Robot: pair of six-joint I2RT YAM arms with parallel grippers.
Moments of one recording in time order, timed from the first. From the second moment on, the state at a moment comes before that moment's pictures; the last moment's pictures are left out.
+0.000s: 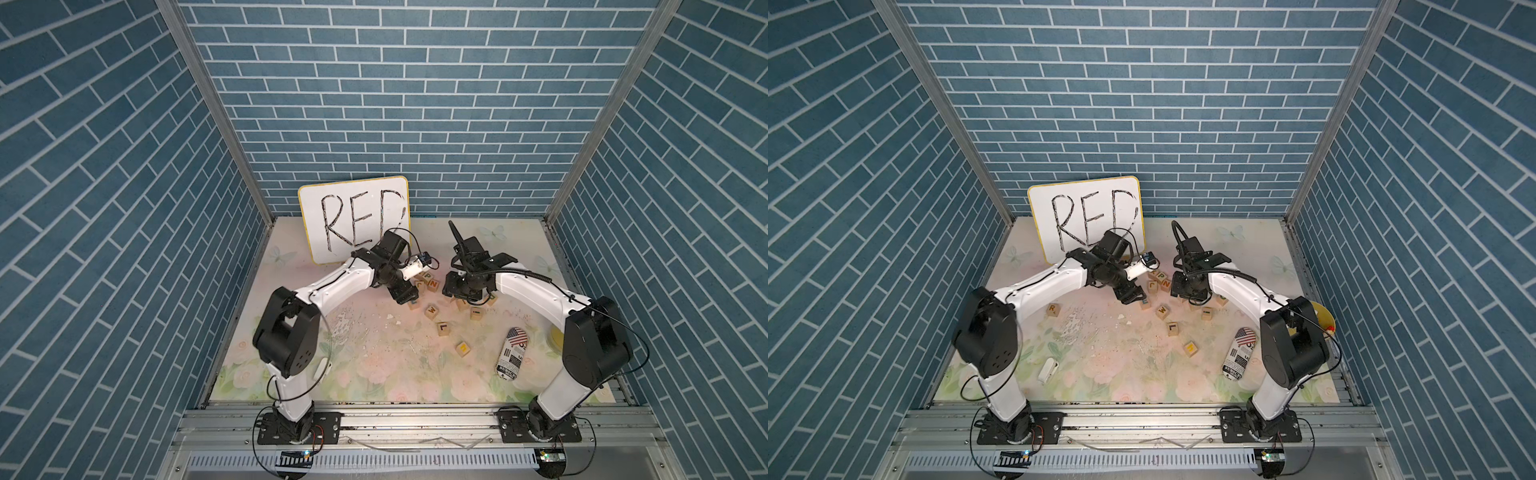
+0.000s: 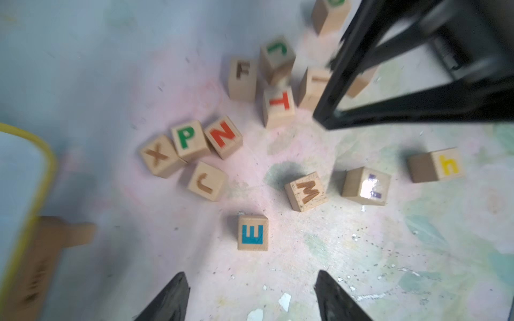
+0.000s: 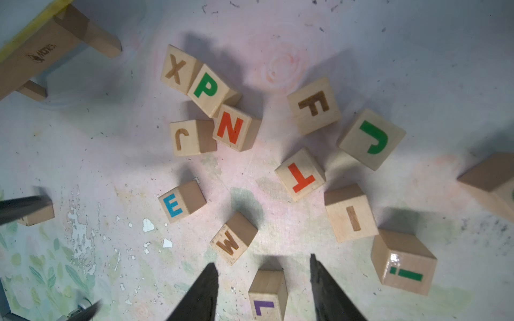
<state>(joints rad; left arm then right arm) -0.58 1.73 1.42 -0.66 0.30 0.46 0.57 1.68 1.28 -0.75 -0.11 0.59</state>
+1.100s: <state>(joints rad) -0.17 1.07 1.30 -1.03 0.31 0.45 0.79 2.21 1.84 -1.04 -0.05 0.40</state>
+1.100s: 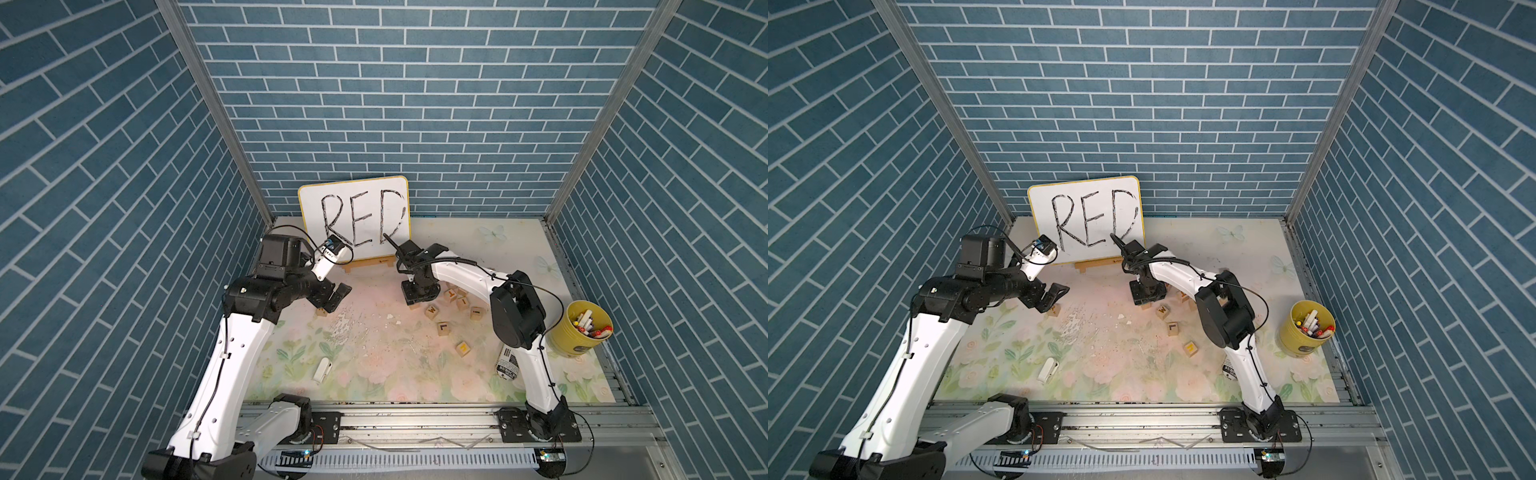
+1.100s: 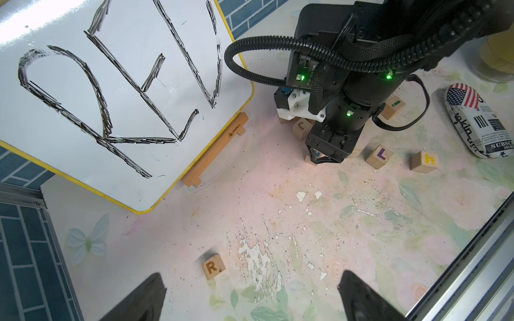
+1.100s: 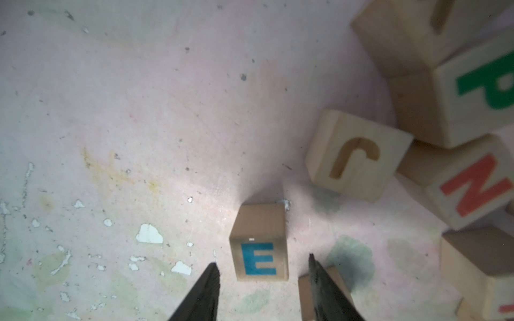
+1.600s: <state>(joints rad) -0.15 1.03 1.25 -1.03 0.30 0.43 0.80 2.28 1.89 -1.08 0.00 0.36</state>
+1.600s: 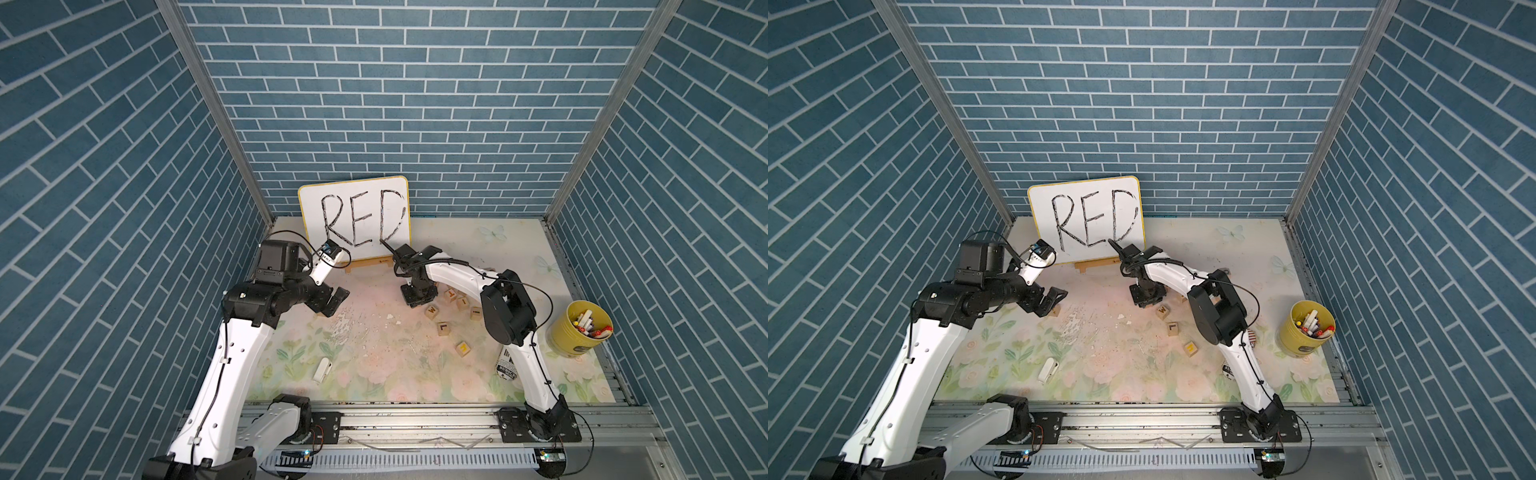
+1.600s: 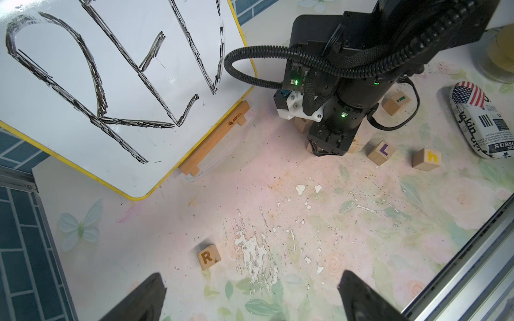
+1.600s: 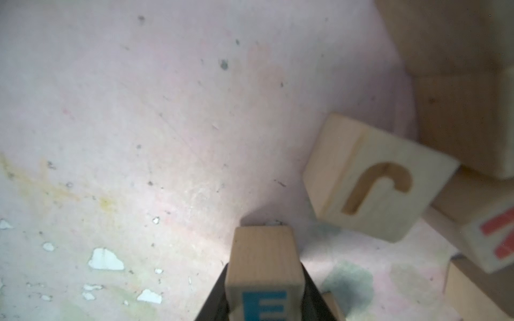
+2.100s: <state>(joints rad) -0.07 1.01 1.26 -1.03 0.23 0.35 0.89 2.42 2.21 -1.19 -0.02 0.41</state>
